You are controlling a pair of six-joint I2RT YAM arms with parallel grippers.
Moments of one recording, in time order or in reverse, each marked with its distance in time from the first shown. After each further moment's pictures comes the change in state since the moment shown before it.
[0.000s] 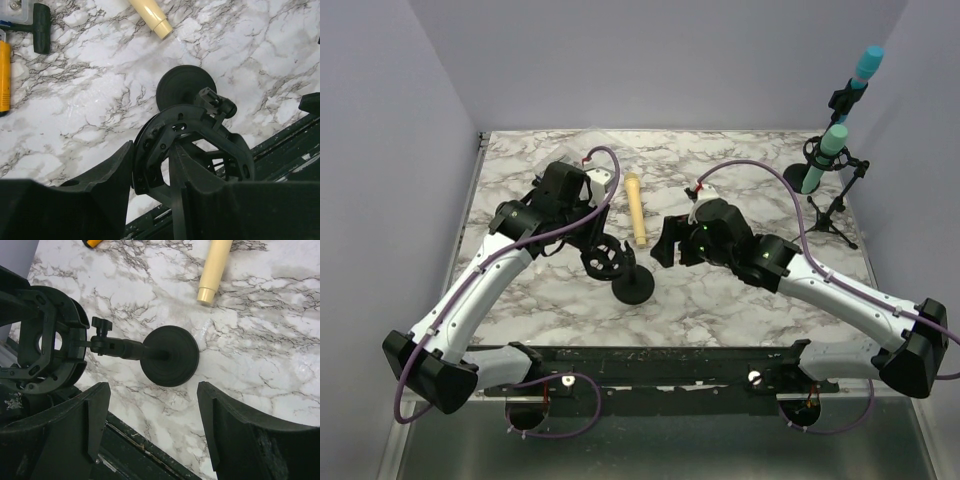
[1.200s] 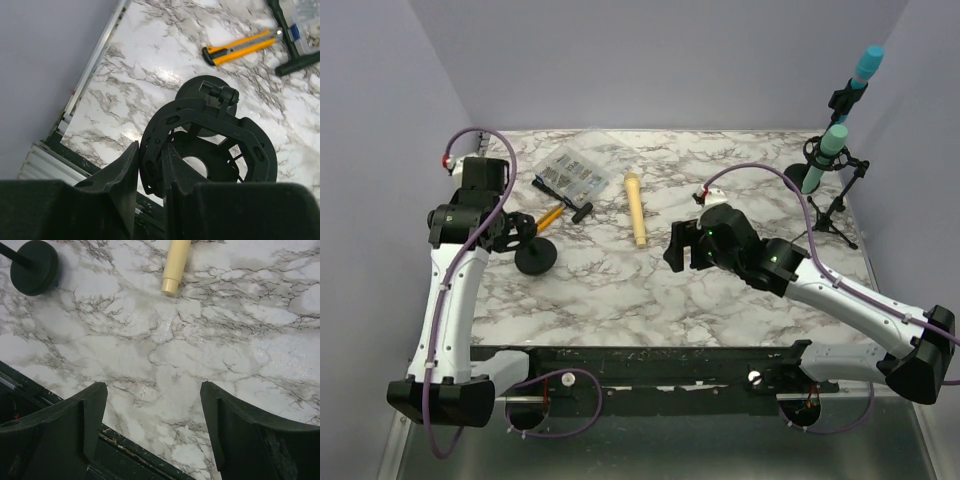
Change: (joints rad) left arm 0.409 -0.075 0.077 -0.215 -0.581 -0.337; right arm 0.000 -0.050 -0.033 -0.085 0.092 -0.051
